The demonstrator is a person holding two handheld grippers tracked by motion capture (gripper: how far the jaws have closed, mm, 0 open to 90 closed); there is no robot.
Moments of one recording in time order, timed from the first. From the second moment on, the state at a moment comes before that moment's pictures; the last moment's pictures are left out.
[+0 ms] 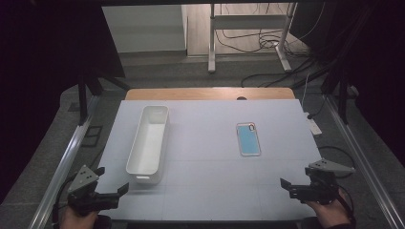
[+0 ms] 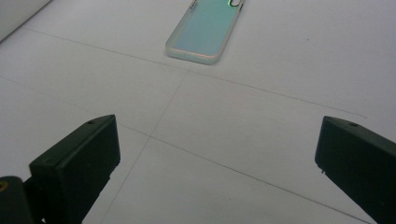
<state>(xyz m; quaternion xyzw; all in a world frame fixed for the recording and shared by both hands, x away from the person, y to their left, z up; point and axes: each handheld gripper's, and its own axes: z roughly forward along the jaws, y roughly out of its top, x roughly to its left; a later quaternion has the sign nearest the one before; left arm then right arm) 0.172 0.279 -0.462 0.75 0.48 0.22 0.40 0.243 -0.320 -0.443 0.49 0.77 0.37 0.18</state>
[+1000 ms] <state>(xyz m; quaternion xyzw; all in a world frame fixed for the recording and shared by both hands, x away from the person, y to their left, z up) 0.173 0.284 -0.463 0.75 0.47 0.19 0.42 0.245 -0.313 -0.443 0.48 0.79 0.35 0.17</state>
